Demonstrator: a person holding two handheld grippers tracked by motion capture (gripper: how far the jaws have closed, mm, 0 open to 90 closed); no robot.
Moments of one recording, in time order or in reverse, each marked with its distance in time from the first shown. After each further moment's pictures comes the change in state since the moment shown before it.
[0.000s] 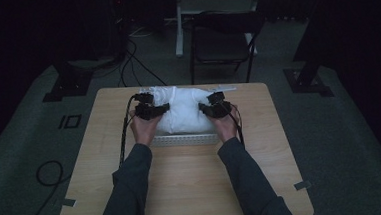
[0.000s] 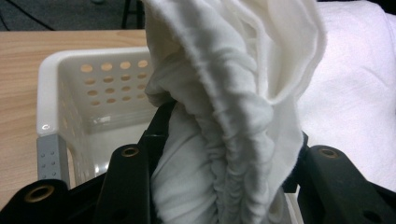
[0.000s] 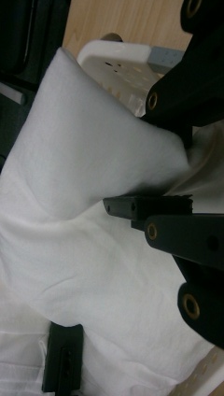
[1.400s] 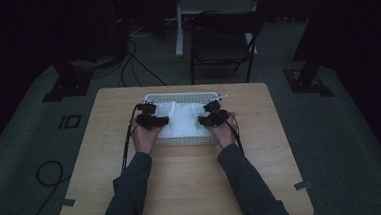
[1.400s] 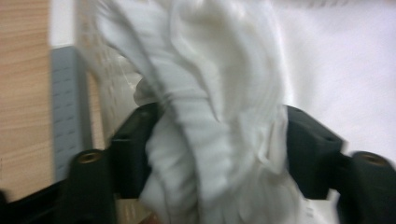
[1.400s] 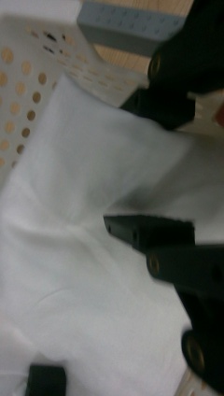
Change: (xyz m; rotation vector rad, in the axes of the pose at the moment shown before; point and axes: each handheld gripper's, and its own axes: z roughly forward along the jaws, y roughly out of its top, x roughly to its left) left arm 0.002 -0.029 0.012 0.114 0.145 -0.008; right arm 0.001 -0.027 0.025 0.171 -0.075 -0.019
